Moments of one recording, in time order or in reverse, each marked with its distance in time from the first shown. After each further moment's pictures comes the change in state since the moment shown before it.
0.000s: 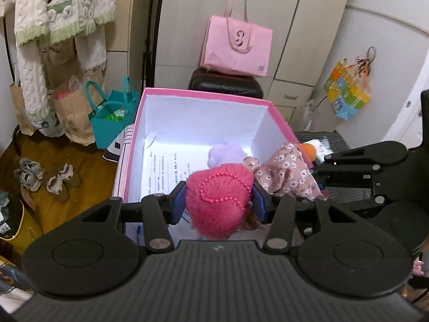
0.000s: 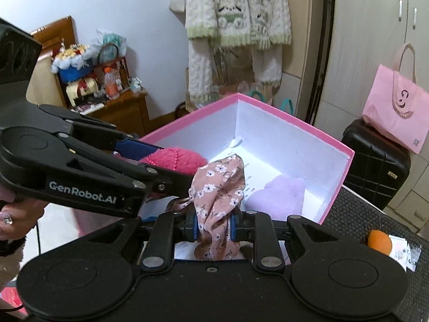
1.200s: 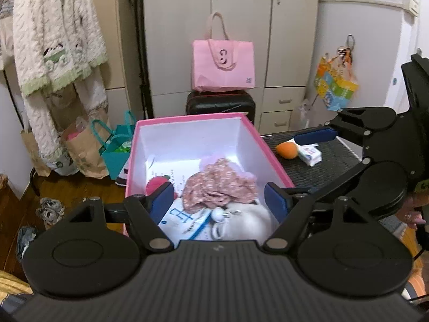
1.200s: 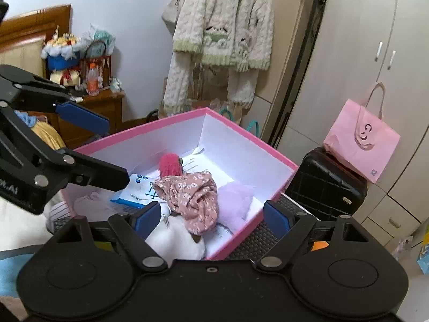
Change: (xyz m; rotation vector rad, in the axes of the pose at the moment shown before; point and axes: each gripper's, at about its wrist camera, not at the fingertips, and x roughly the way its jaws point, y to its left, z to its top) left arm -0.070 -0.060 -0.013 0.181 -0.091 0.049; right arm -0.068 0.001 -0.019 -0.126 -0.087 -0.174
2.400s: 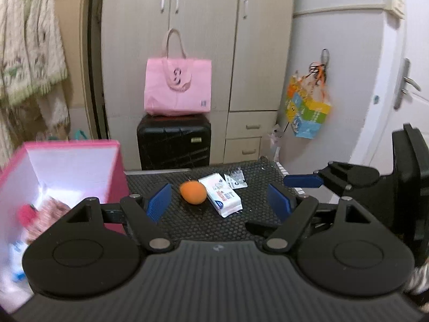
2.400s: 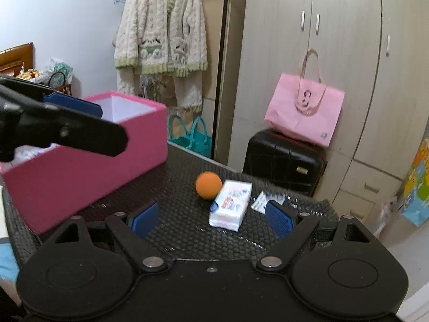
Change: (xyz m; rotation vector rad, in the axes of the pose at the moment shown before) left arm 0.108 -0.181 0.020 -0.068 -0.107 -0.045; right arm -0.014 -0.170 -0.147 0.162 -0.099 -0.069
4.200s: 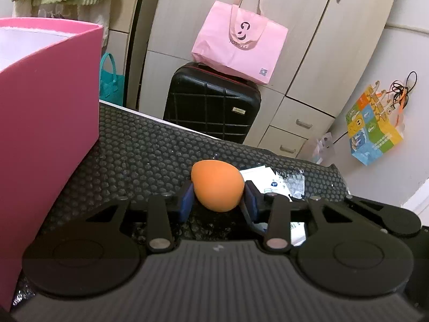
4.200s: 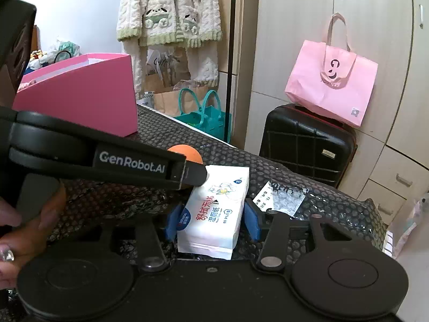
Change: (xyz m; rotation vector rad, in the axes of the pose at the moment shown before) left arm 0.174 0.035 -0.032 -0.364 0.090 0.158; right arm 0.118 -0.046 -0.009 -0.017 0.087 0.116
